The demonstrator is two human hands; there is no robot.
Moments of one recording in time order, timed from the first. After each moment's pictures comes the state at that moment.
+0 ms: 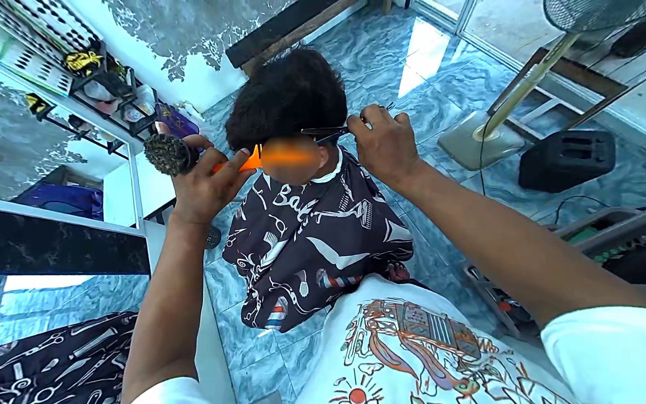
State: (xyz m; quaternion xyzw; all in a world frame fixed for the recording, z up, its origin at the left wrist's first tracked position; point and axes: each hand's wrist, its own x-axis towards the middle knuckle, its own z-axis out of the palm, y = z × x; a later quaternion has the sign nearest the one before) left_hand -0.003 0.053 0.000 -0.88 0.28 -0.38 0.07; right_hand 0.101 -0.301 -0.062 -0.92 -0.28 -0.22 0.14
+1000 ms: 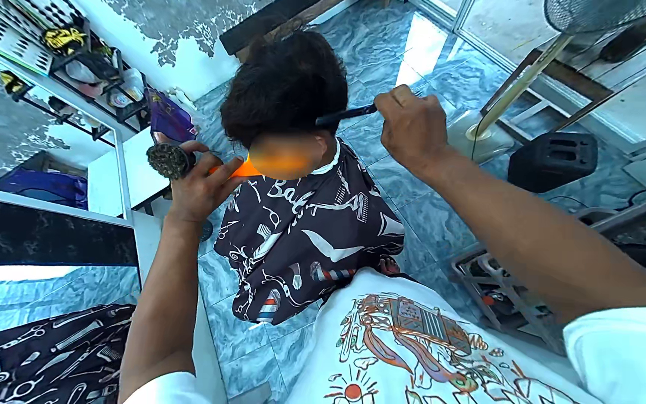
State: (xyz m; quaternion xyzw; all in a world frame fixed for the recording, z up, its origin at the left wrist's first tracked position) left_hand -0.017 0.077 -0.035 -0.91 0.26 -0.31 0.05; right_hand 0.101 -0.338 -0.044 -0.93 -0.25 -0.20 0.15
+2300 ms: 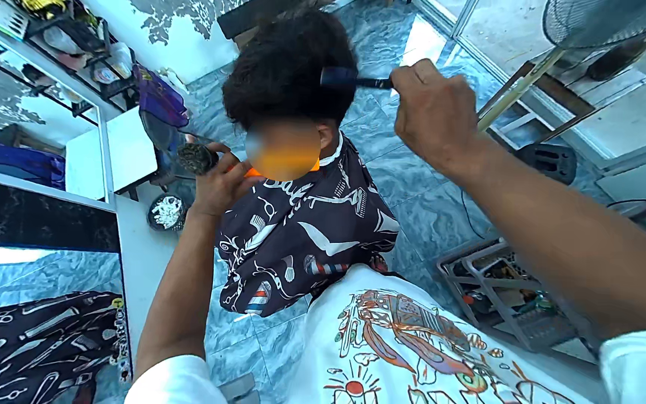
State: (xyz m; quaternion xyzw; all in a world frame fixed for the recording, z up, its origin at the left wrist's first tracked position) left_hand -0.018 0.066 -0.093 -0.92 0.24 -0.32 -0.04; right_hand 0.081 -0.338 0.002 -0.95 -0.26 -0.15 0.10
